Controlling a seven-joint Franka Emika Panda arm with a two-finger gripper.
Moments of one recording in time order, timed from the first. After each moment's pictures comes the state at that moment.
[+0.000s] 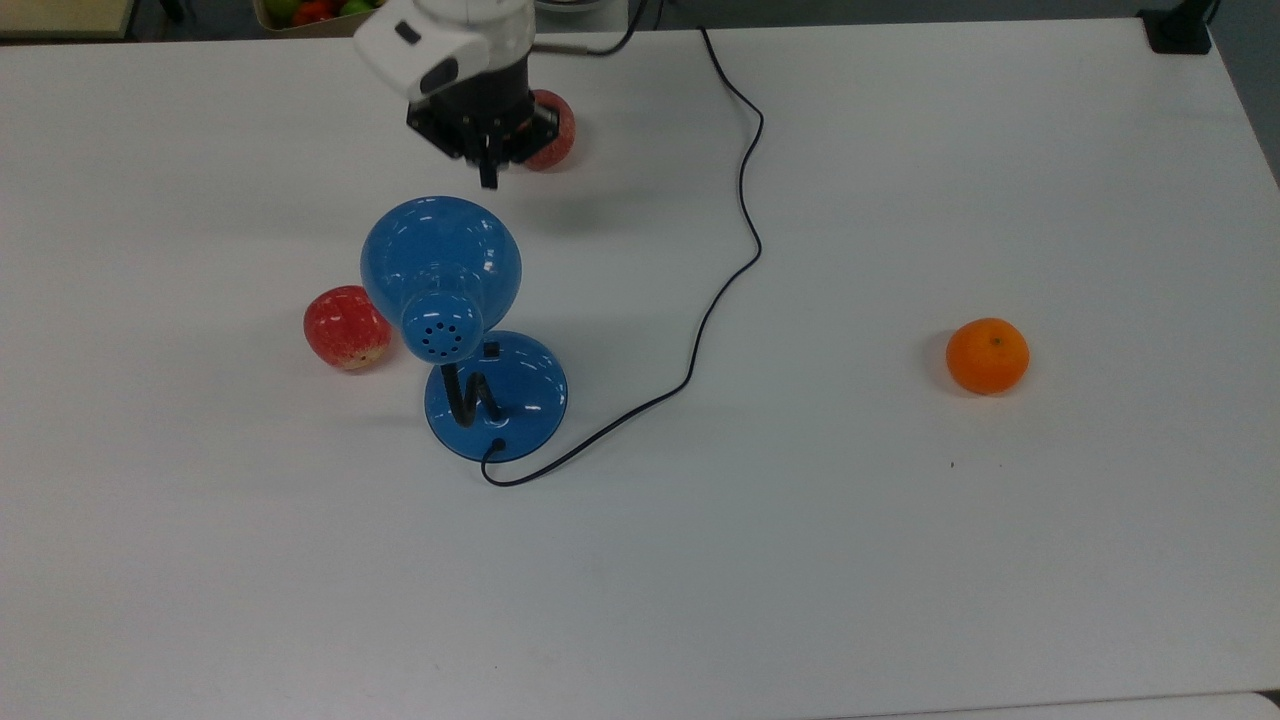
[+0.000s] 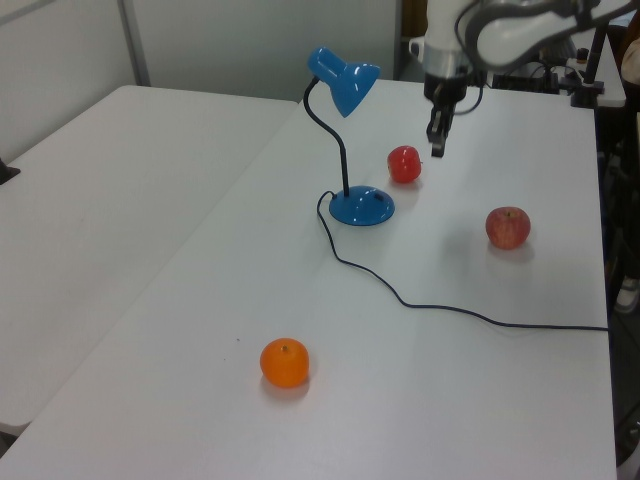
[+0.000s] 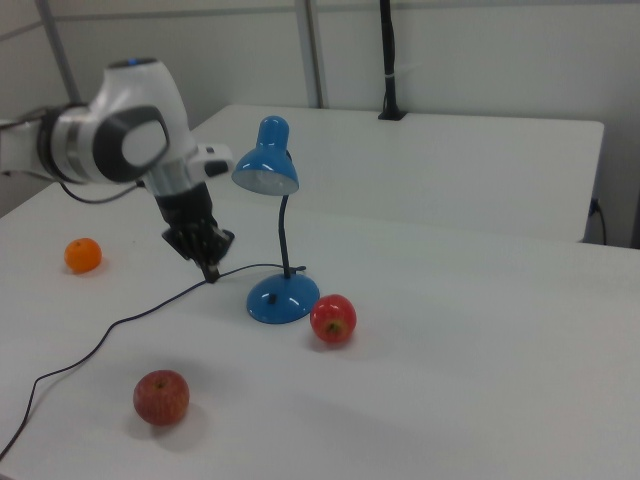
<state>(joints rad) 0.00 0.06 0.04 -1.92 -0.10 2.01 0.03</state>
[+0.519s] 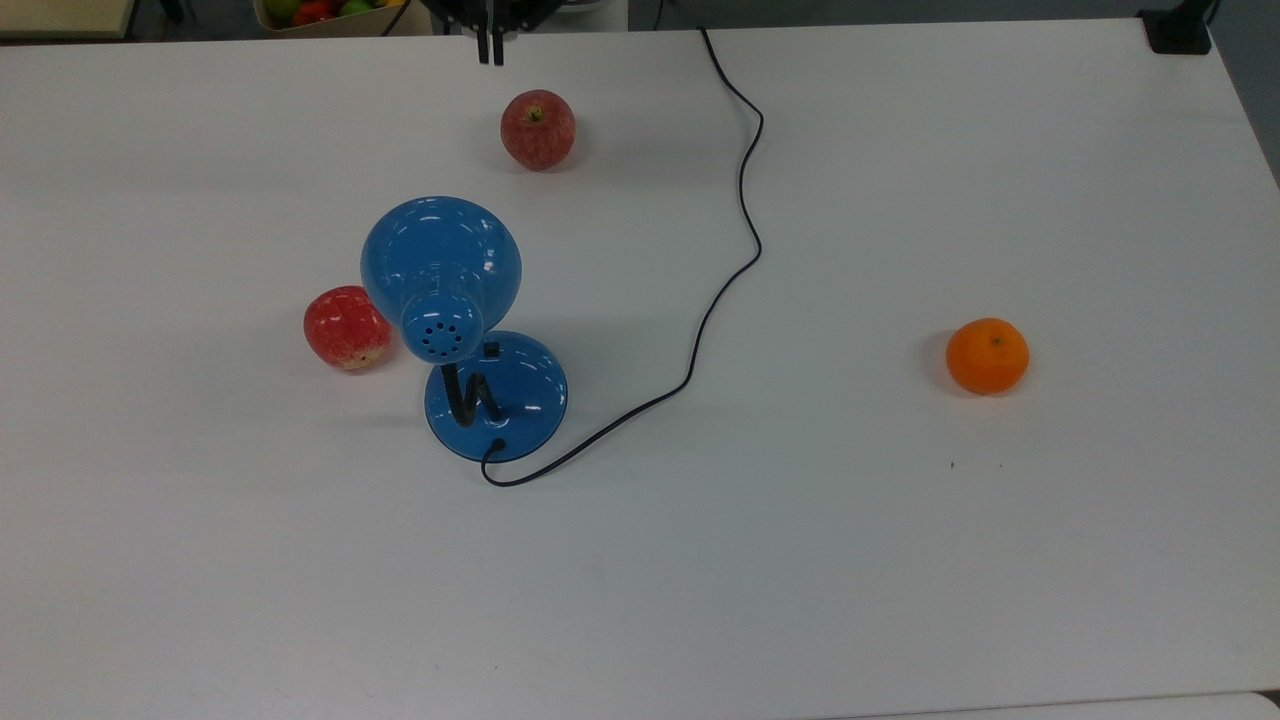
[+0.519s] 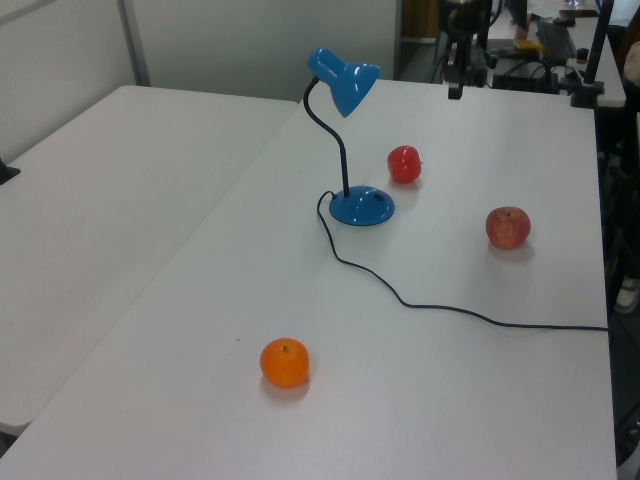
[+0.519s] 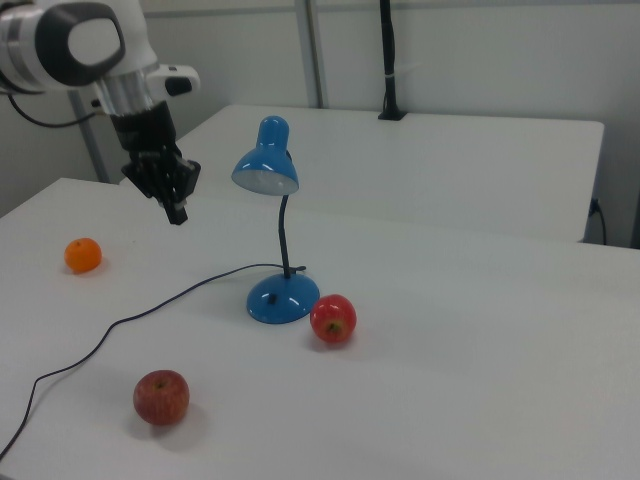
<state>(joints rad) 0.04 0.01 0.04 -1.65 -0.10 1.65 0.03</state>
